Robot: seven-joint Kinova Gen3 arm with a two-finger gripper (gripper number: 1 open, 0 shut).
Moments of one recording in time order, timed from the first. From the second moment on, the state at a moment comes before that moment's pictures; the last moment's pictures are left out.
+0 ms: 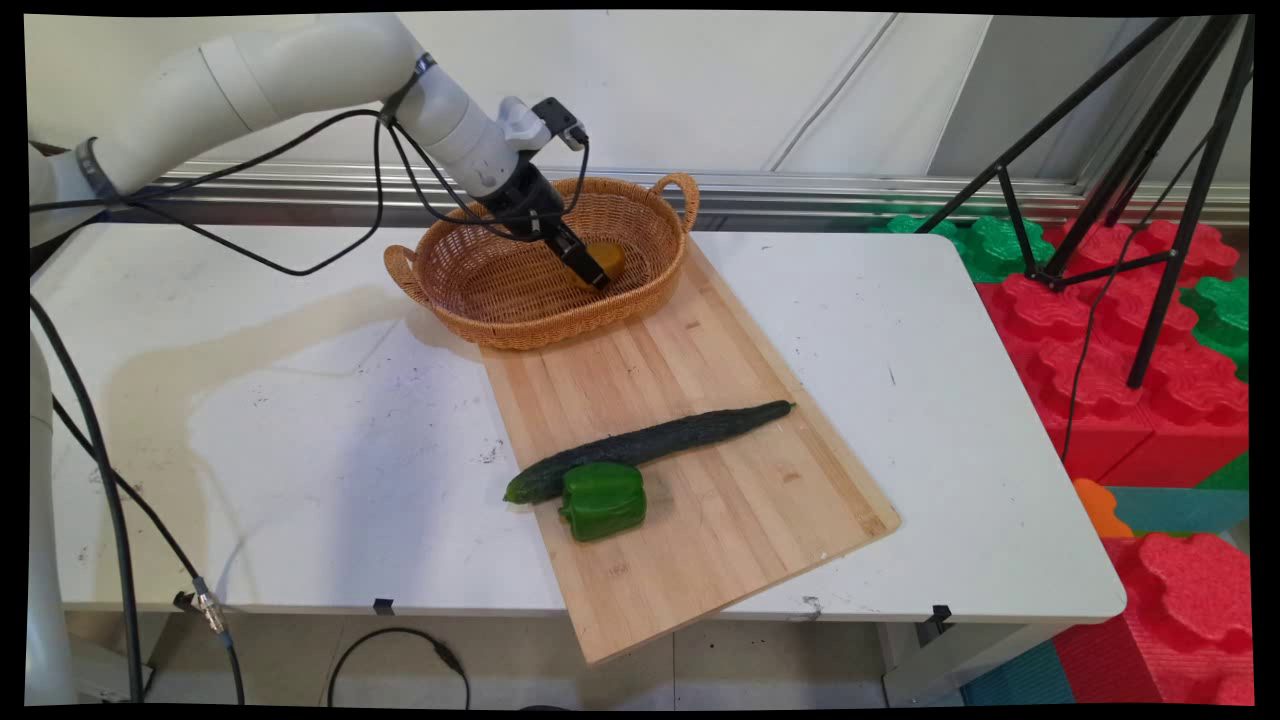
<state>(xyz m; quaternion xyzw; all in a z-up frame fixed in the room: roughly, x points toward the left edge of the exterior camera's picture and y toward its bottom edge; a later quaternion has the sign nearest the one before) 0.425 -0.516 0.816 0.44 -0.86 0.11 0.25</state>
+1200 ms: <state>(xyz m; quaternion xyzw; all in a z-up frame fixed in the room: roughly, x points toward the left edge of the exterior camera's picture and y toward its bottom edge) 0.425 -0.525 0.813 0.44 -0.85 0.12 0.27</state>
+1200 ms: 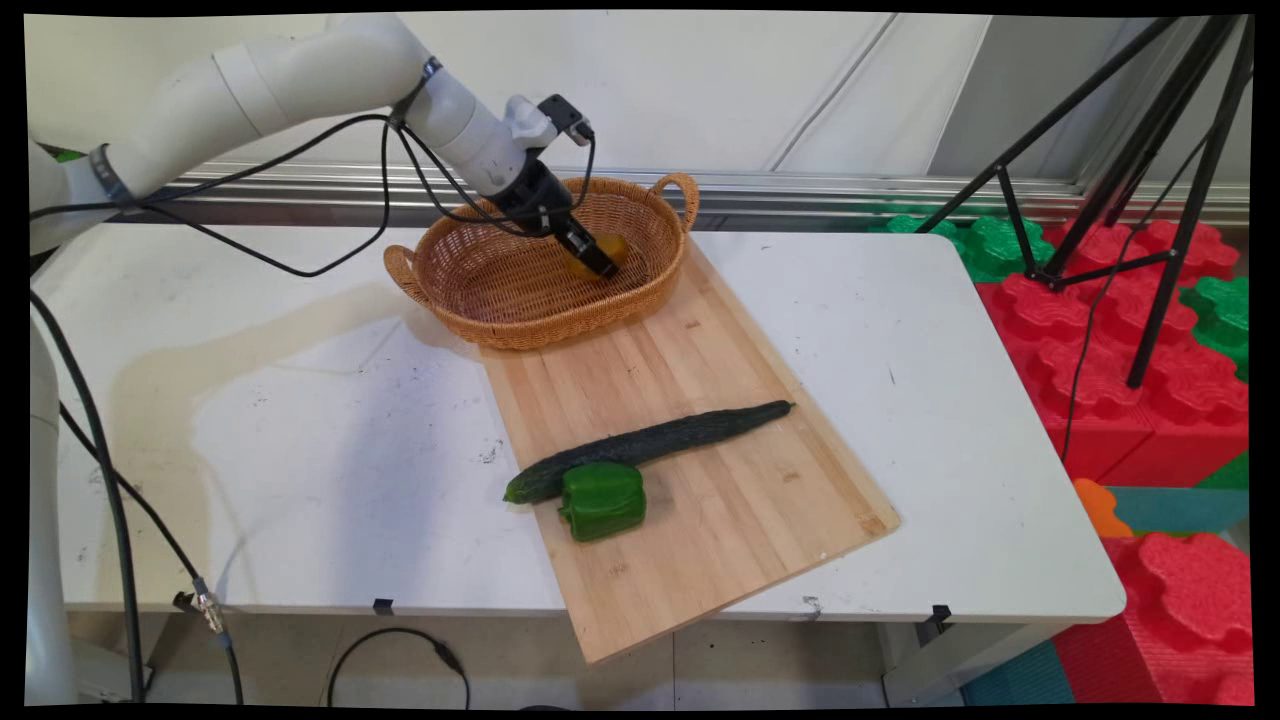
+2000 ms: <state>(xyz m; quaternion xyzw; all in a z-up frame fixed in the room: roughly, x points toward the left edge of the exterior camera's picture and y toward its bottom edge) 0.450 -0.464 0.898 0.38 -0.85 0.14 0.32</state>
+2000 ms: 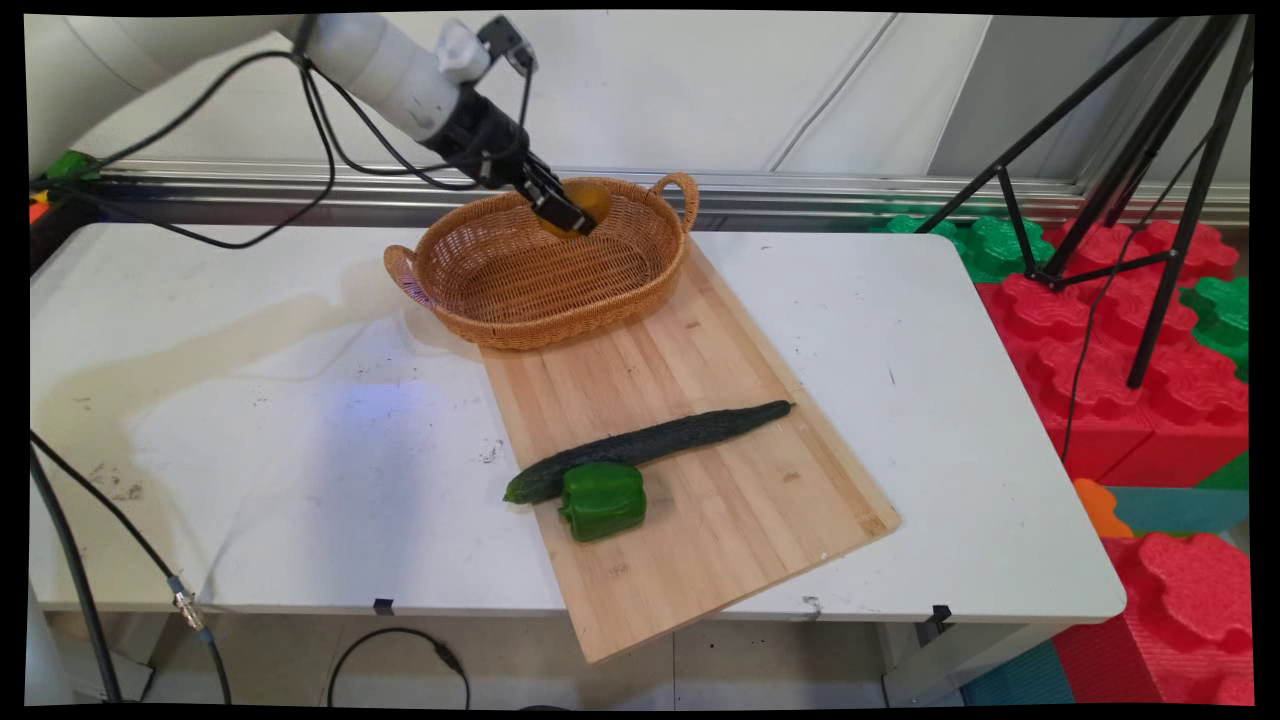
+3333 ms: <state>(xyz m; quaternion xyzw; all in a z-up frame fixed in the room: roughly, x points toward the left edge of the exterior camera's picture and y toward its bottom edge) 0.334 -0.369 0.933 0.22 -0.90 0.07 0.36</state>
